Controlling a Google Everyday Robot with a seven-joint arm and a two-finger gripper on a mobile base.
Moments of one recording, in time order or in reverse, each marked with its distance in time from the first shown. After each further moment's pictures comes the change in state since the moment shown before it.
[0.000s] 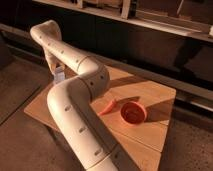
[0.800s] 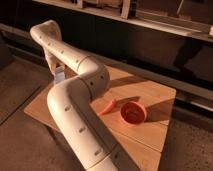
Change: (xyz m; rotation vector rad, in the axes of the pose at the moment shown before) arm 0.000 0.000 0.000 0.000 0.000 0.000
